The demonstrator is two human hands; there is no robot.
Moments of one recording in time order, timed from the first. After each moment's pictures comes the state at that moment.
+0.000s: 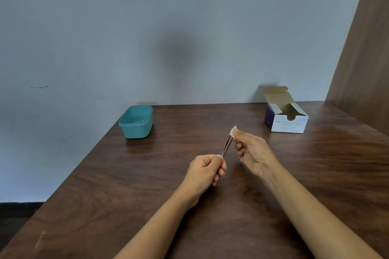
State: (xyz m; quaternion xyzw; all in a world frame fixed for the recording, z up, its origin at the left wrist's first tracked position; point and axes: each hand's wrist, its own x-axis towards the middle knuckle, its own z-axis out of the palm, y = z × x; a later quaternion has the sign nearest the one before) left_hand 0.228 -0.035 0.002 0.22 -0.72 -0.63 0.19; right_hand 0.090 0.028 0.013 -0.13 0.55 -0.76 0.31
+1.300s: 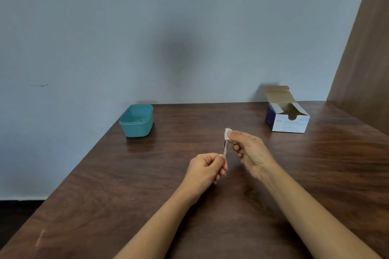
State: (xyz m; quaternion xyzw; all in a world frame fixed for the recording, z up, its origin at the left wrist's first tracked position) left_hand 0.227 -0.038 0.000 0.22 -0.75 -0.58 0.22; right_hand 0.098 0.029 0.013 -0.19 0.60 -0.72 0.29
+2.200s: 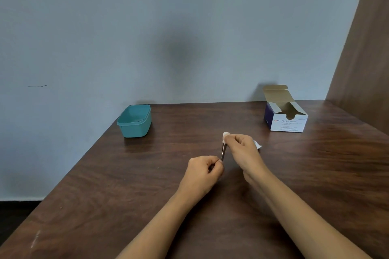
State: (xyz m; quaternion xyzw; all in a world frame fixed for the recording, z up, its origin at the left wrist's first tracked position) left_hand 0.224 -0.043 -0.012 0.18 -0.87 -0.39 0.25; right_hand 0.109 0.022 0.007 -0.29 0.70 -0.64 0.14
